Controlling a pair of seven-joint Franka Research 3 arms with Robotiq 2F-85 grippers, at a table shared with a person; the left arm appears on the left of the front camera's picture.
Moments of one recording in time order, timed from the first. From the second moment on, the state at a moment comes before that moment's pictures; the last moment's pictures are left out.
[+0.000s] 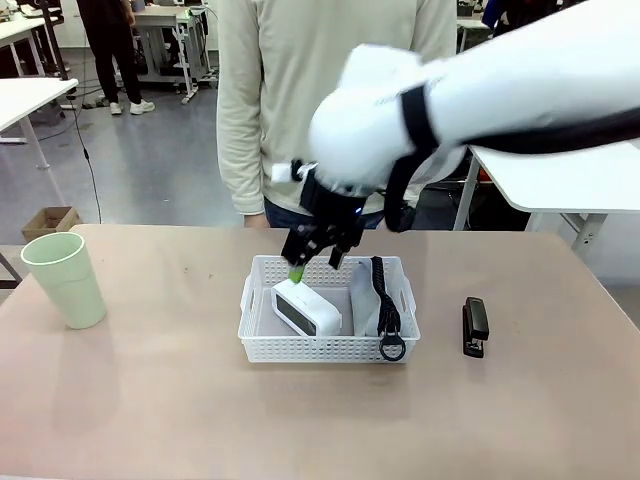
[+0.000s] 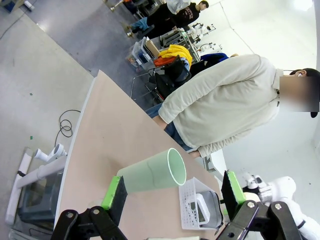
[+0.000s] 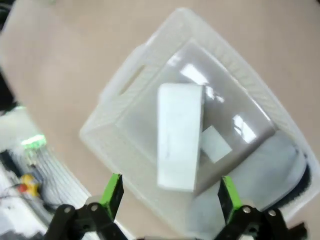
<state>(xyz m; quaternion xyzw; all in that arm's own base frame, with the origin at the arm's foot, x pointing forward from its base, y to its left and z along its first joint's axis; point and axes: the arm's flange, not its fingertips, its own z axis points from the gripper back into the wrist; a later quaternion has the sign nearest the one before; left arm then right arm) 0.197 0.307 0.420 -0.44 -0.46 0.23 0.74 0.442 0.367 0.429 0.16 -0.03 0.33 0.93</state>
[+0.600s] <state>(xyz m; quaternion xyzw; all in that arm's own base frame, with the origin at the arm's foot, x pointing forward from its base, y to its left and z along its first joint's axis) 0.197 0.307 0.420 -0.44 -0.46 0.23 0.74 0.330 0.080 0.510 0.54 0.00 0.25 0.80</state>
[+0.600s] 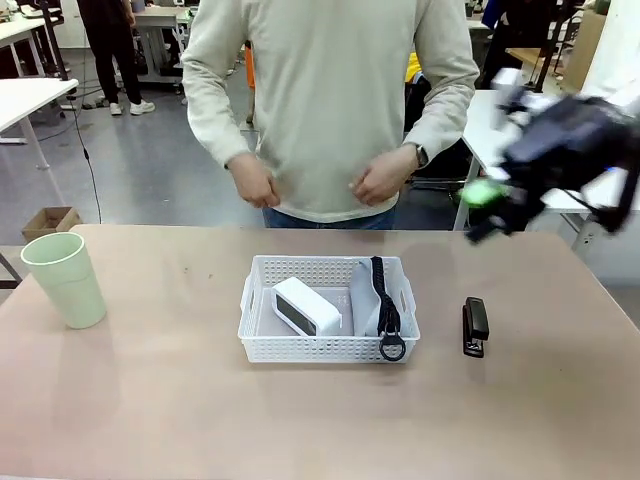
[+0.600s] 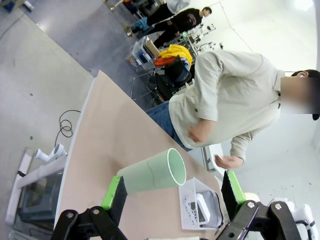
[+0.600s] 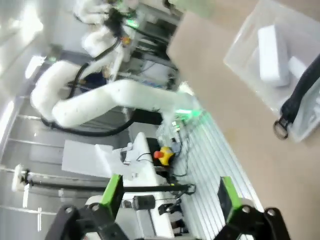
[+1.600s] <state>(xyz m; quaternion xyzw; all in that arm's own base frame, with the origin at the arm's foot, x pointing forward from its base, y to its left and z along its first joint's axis) 0.198 0.307 0.420 -0.44 -0.46 0.23 0.74 0.269 -0.144 0.358 0.71 -0.15 -0.01 0.69</state>
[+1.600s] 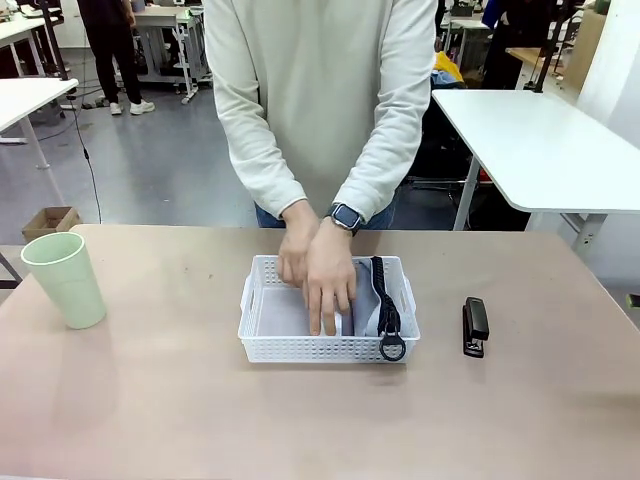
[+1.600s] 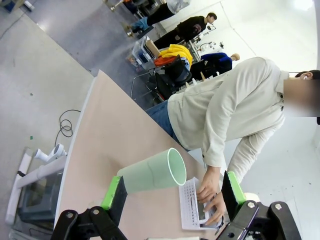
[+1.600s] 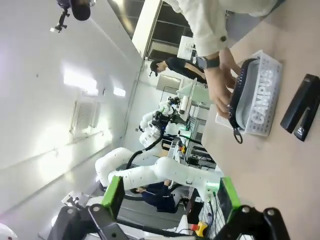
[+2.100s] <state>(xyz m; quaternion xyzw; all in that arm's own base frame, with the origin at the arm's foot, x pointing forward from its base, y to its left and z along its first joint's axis) 0.198 0.307 0.420 -0.44 -0.46 0.23 0.74 0.269 -0.131 0.393 0.69 -0.16 0.05 0.70</state>
